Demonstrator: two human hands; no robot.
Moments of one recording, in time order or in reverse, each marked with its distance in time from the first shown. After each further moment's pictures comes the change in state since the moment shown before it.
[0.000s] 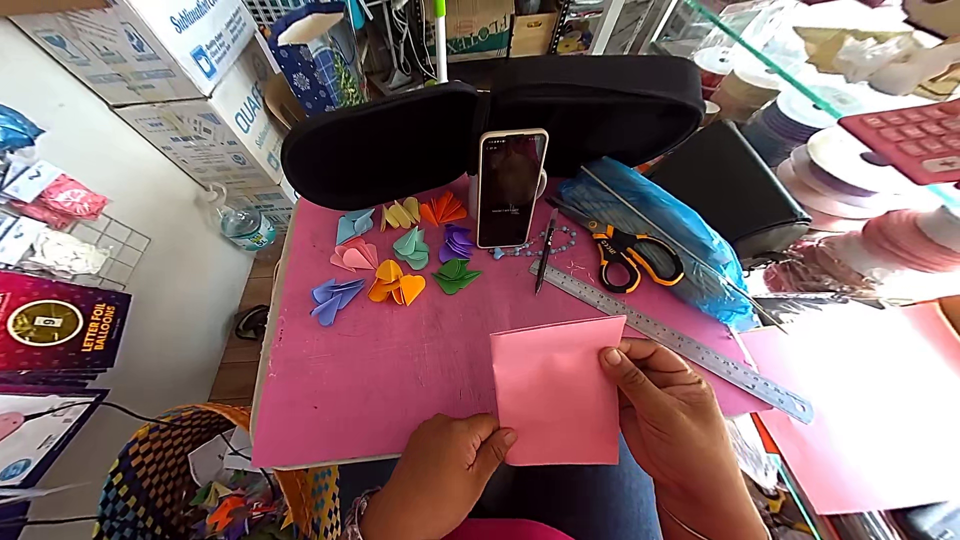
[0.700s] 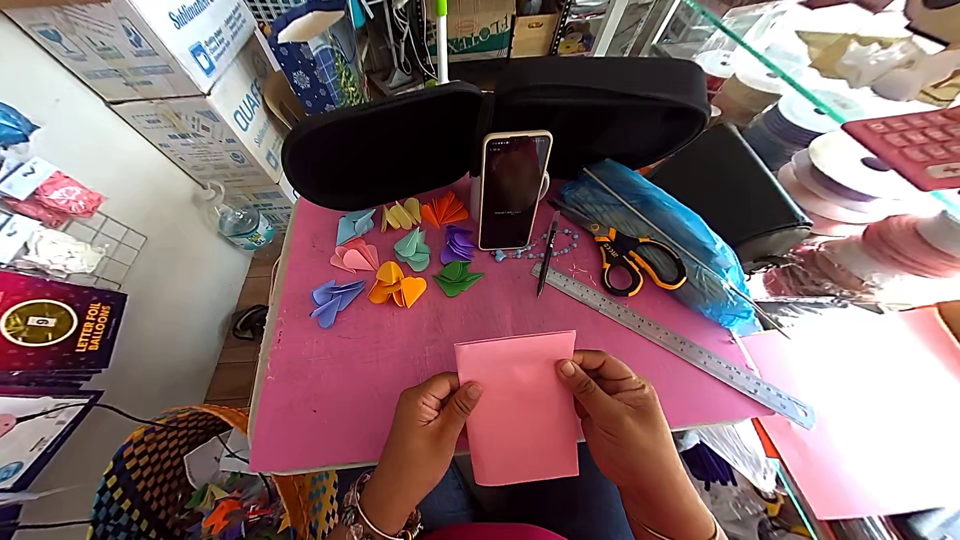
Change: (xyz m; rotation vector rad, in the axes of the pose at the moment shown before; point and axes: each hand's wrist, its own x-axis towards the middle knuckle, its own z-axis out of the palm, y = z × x) left_hand 0.017 -0.012 -0.003 -0.610 0.406 0.121; right_hand -0.009 0.024 0.017 0.018 -0.048 0.111
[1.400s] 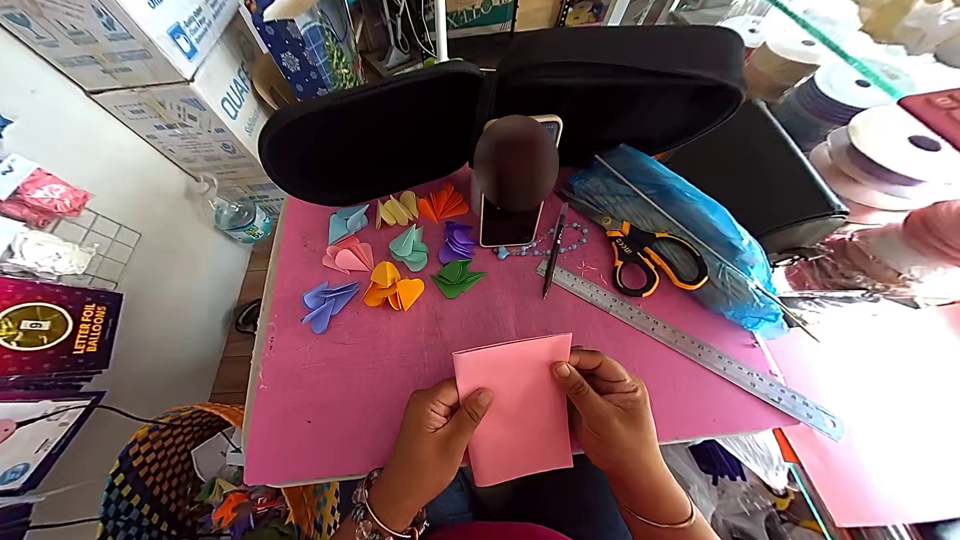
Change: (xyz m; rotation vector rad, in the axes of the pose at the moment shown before) left_hand 0.009 -0.016 0.003 -0.040 -0.063 0.008; right_hand 0.015 0.037 -0.010 0.014 -0.065 -0.147
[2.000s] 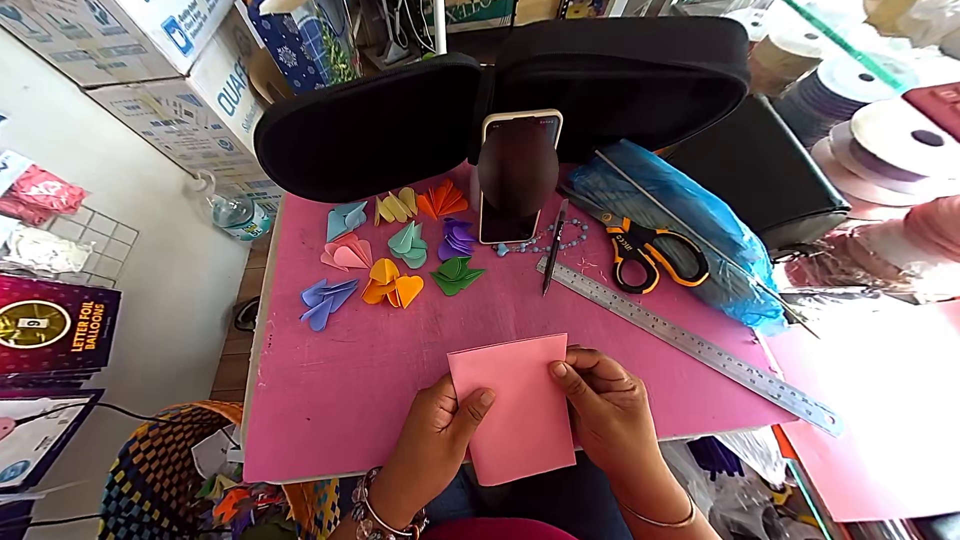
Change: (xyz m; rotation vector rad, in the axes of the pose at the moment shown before) left_hand -0.001 0.000 0.001 -0.005 -0.052 -0.030; right_hand -0.001 -0.002 0.000 -0.034 -0.026 -0.008
